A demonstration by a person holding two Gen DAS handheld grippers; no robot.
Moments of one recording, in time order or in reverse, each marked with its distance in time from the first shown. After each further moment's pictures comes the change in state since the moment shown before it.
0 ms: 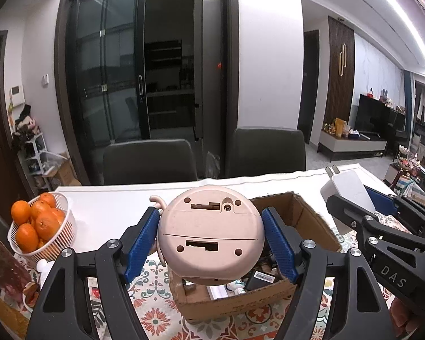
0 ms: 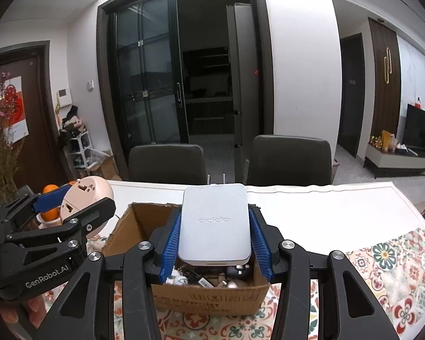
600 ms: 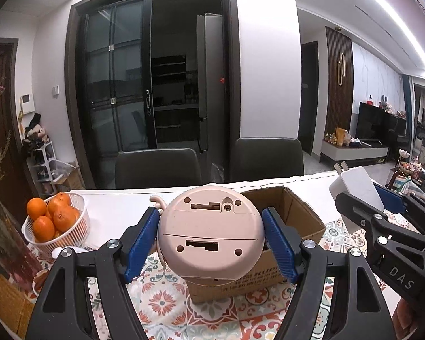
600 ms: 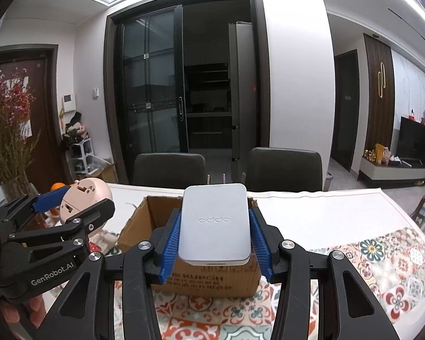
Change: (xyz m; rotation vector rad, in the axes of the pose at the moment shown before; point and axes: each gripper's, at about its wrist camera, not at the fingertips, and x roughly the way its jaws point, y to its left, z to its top) left arm -0.063 -0.003 -0.030 0.010 -0.088 0.028; right arm -0.062 0.018 -0.023 -0.031 -0.092 -0.024
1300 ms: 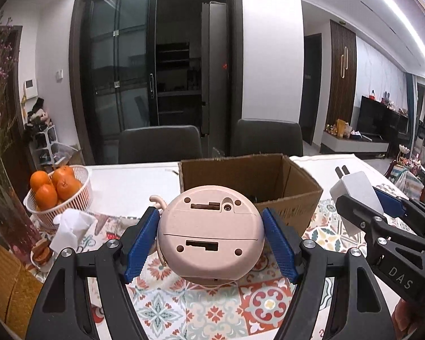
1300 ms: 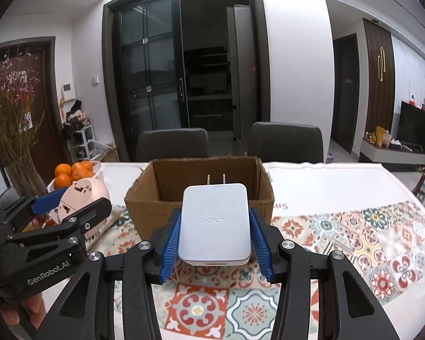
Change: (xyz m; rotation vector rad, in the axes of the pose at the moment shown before) left arm -0.029 0.002 -0.049 -0.027 0.054 0.003; right arm -0.018 0.005 -0.041 0.023 0.077 0.008
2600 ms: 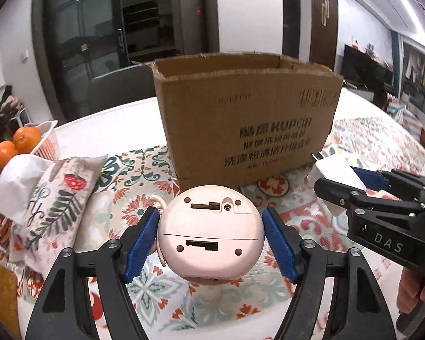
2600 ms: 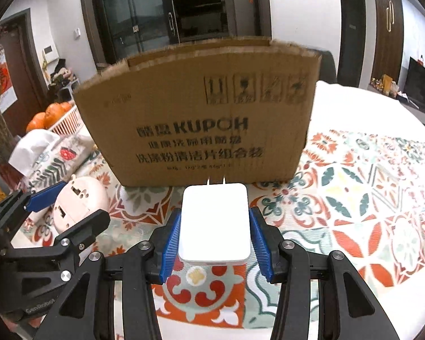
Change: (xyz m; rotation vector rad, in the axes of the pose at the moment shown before) left arm 0.075 0.009 -0.091 0.110 0.242 -0.092; right arm 0.103 0.002 -0.094 0.060 0.315 0.005
